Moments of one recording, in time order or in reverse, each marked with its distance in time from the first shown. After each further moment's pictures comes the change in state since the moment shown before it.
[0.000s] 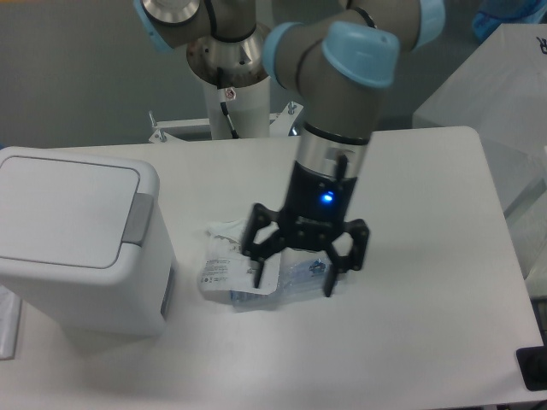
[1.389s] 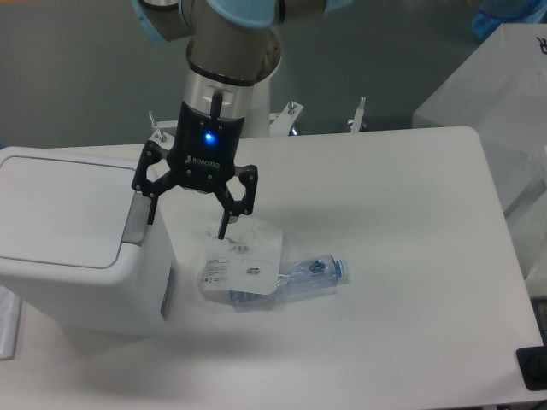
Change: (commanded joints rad) arm -0.123 0.169 -0.259 0.017 0.118 0.029
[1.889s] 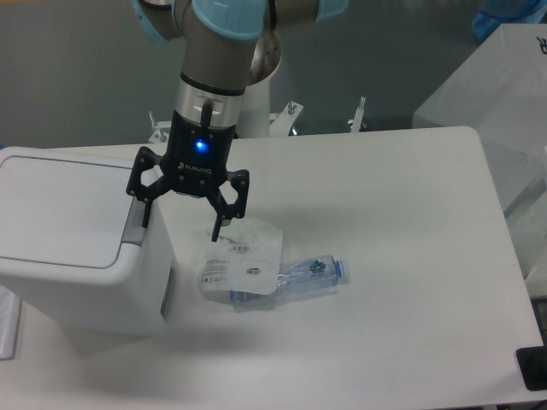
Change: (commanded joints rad) arm -0.015 0.002 0.002 -0.002 -0.002 -0.012
